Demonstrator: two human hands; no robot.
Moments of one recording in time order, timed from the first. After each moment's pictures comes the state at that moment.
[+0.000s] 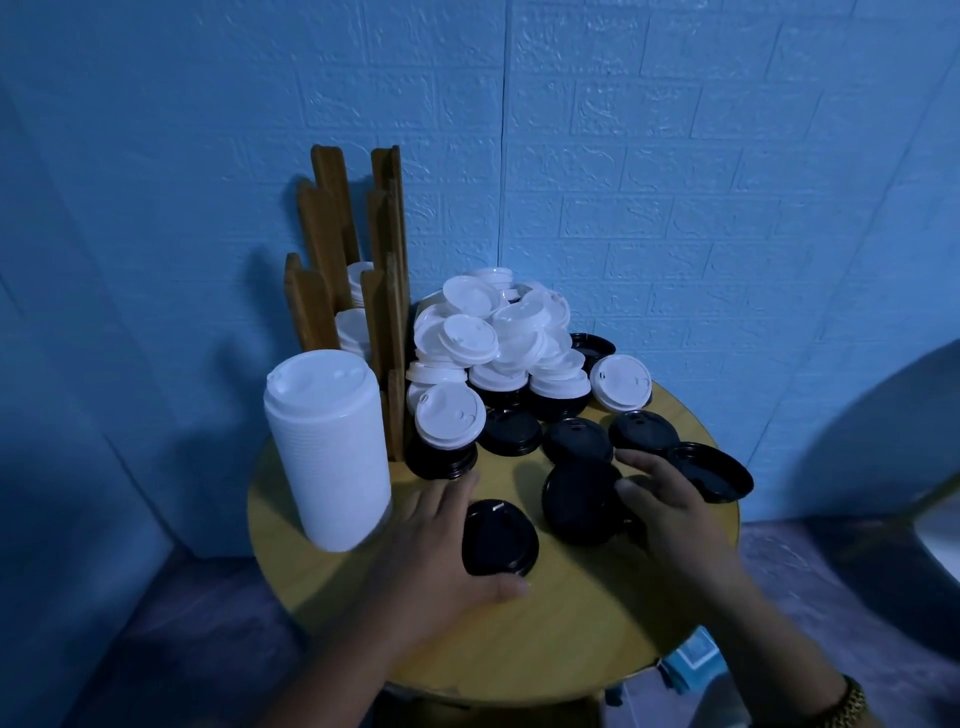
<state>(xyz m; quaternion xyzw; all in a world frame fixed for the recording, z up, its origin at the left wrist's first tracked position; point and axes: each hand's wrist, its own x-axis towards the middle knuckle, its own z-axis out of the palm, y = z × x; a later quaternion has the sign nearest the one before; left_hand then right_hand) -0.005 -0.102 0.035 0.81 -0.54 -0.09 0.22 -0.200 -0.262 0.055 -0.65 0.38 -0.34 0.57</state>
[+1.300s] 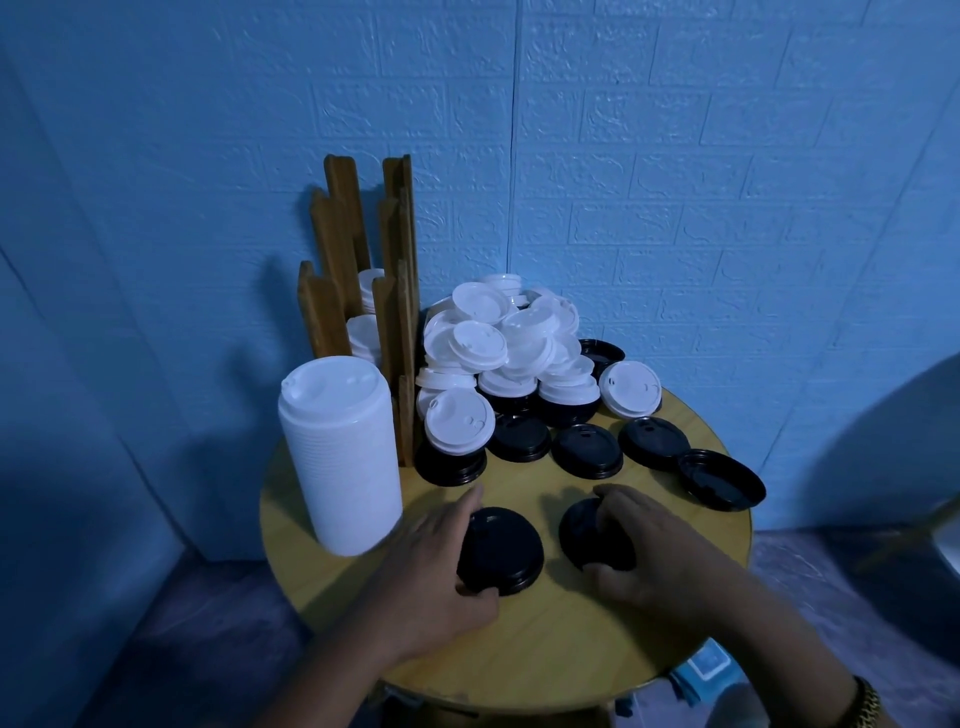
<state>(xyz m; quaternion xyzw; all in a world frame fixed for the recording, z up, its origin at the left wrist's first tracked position) 0.002 -0.086 0.033 0.79 -0.54 -0.15 0.24 -0.202 -0.263 0.063 -0.94 0.29 -0.03 0.16</state>
